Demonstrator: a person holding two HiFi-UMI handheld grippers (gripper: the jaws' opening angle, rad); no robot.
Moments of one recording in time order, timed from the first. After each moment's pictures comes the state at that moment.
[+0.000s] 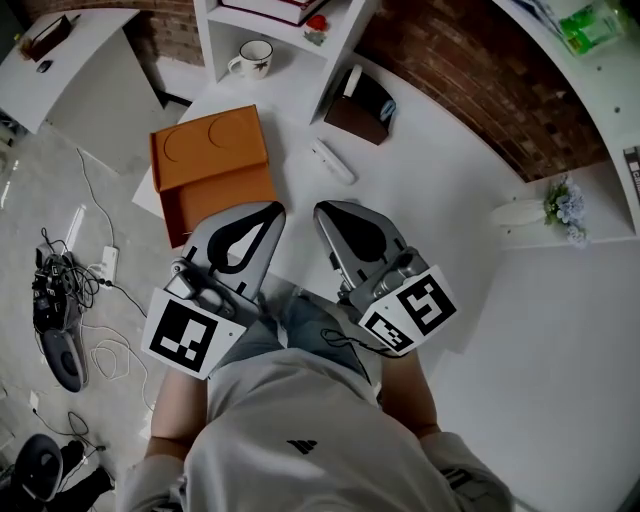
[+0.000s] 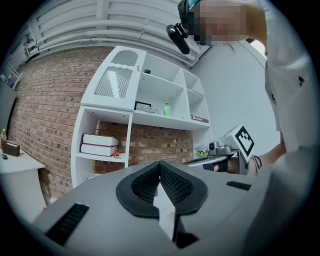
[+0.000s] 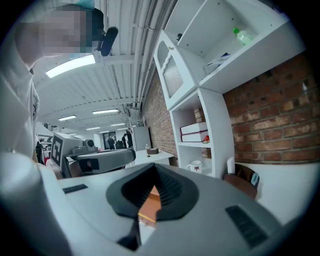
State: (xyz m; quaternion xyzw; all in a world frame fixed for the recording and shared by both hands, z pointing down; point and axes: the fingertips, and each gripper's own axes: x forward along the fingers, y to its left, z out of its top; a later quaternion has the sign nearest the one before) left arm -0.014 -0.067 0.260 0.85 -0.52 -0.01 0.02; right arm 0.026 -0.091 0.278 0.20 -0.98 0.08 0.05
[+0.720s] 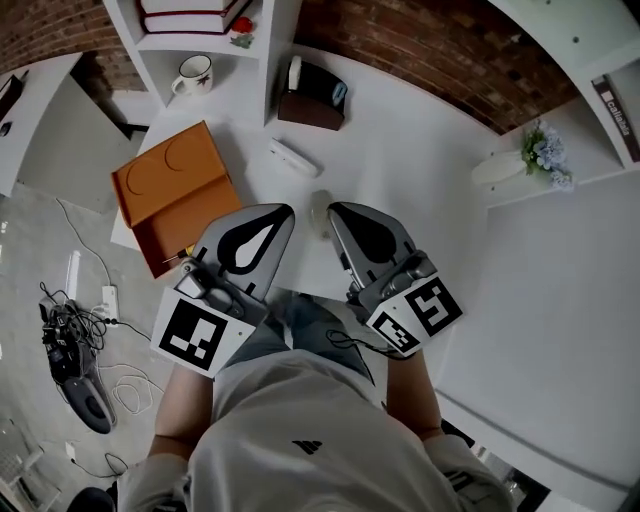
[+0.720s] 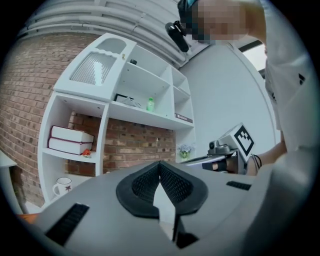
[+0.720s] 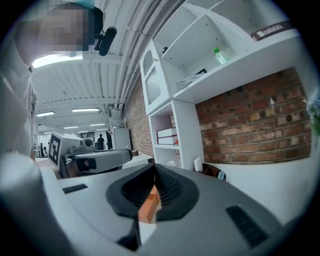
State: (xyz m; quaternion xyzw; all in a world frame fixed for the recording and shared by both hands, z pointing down) left arm 0.048 -0.092 0.263 0.91 -0.42 0.00 0.02; right arm 0.097 -0.110 0.280 0.32 -0.94 0.09 0.04
